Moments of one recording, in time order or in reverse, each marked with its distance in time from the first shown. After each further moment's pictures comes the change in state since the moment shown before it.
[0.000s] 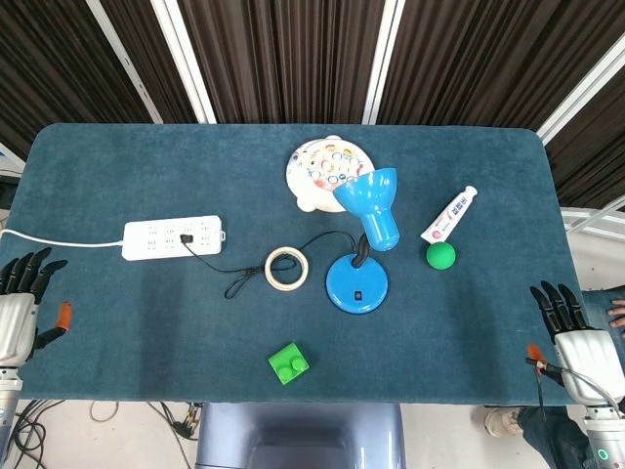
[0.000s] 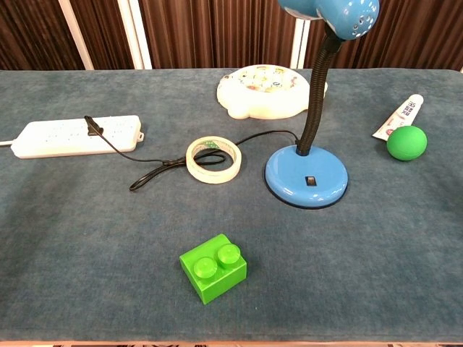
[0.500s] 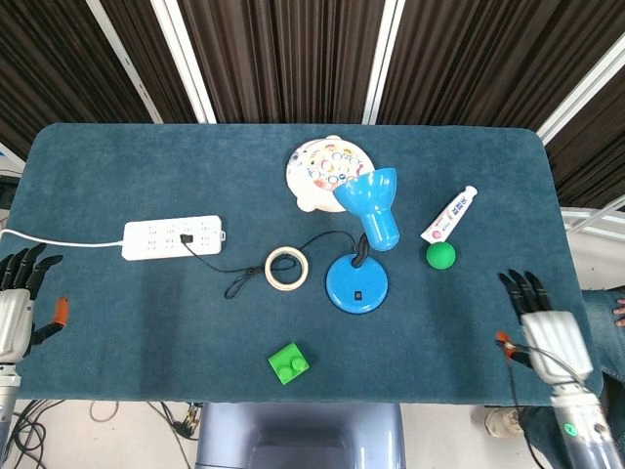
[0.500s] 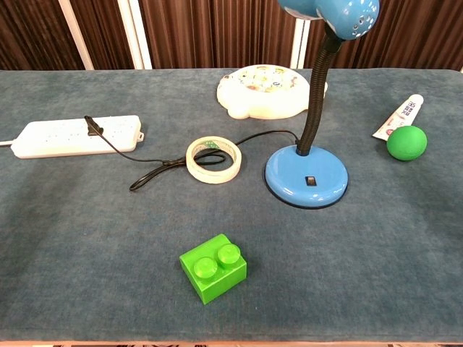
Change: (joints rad) left arm -0.006 0.003 -0.022 -0.009 -0.029 -0.003 -0.004; right arm 0.100 0.023 -0.022 -0.155 0.090 -0.063 -0.063
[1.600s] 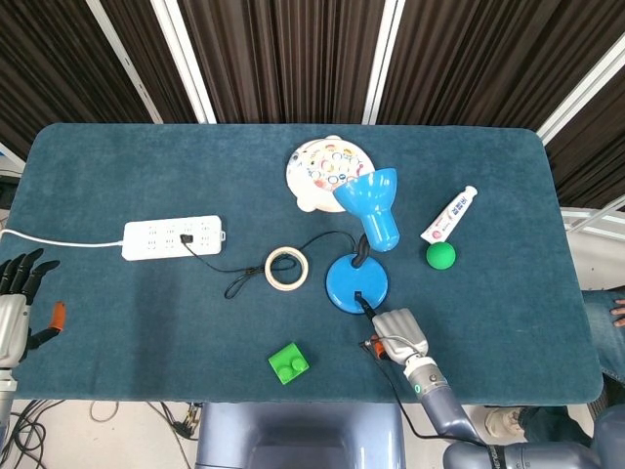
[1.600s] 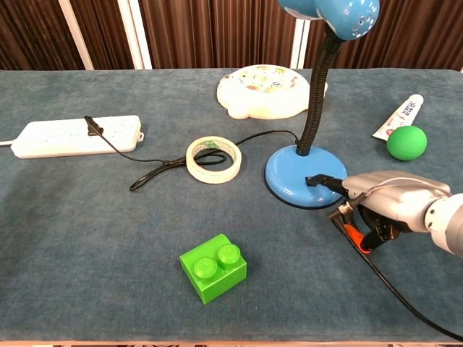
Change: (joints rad) left arm 0.017 -0.011 0.013 0.045 0.021 0.007 -0.055; right arm 0.395 -0.473 0.136 -0.063 0.622 -0.451 -0.561
